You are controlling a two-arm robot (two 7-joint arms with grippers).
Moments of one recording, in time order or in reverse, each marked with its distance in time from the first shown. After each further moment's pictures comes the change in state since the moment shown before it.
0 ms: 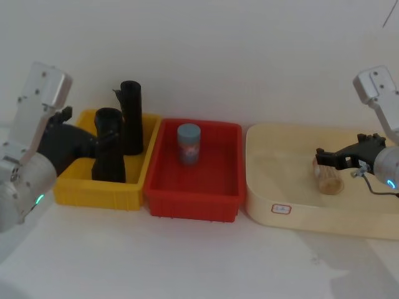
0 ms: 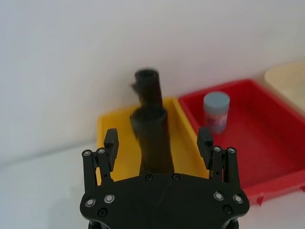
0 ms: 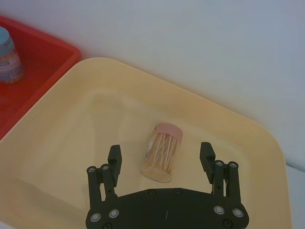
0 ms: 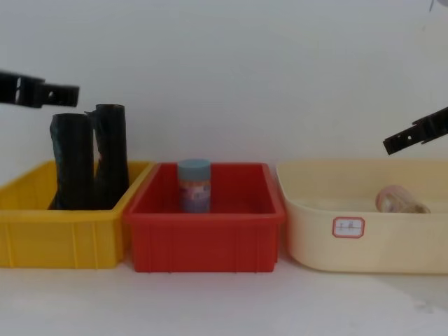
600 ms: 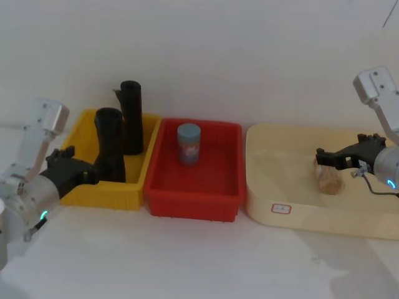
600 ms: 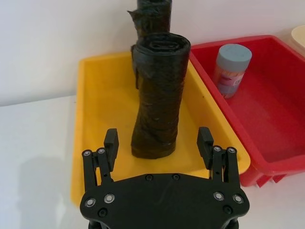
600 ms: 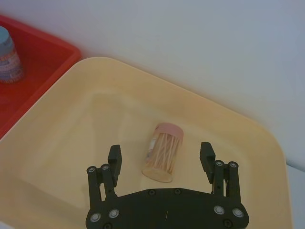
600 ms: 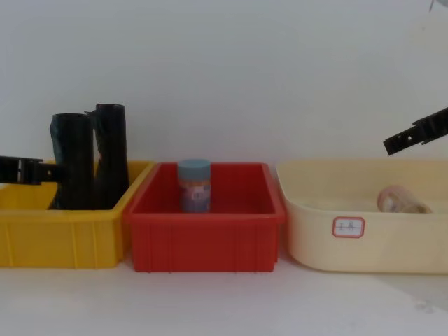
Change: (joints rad) left arm -0.035 -0.053 -0.018 0.222 -0.058 -0.001 -0.078; right arm 0.000 0.000 0.000 0.001 0.000 0.001 0.000
